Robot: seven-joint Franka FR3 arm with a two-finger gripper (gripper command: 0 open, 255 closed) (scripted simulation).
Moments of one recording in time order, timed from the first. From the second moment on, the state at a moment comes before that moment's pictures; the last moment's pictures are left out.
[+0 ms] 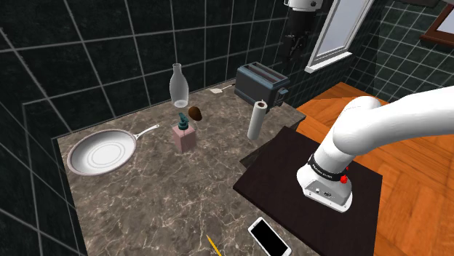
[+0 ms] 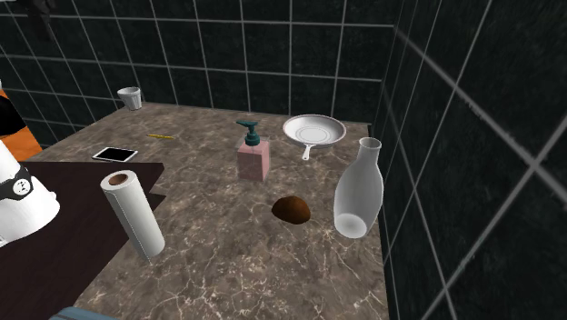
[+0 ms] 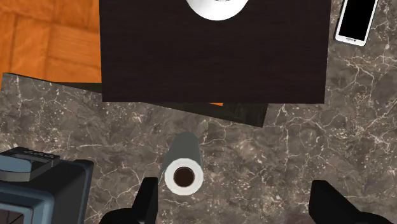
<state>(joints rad) -0.02 -0.82 -0.05 -2.40 -0.04 1.48 -0.04</state>
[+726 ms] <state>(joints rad) -0.01 -0.55 0.03 -2.41 -0.02 1.77 0.08</state>
